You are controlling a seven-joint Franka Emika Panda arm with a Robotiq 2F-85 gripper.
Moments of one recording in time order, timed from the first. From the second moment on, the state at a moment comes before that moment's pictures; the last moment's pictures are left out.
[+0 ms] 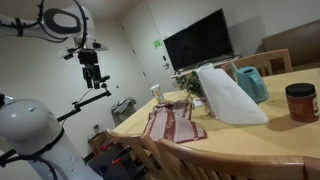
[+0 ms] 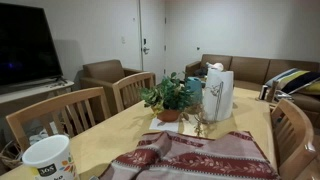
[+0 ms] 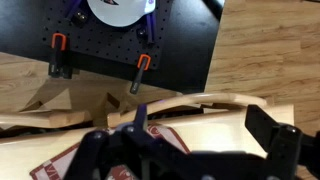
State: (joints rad) arm 0.23 -0.79 0.07 -2.60 0.24 1.54 0.00
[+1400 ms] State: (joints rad) arm 0.25 -0.20 0.23 -2.13 0.10 1.82 -0.19
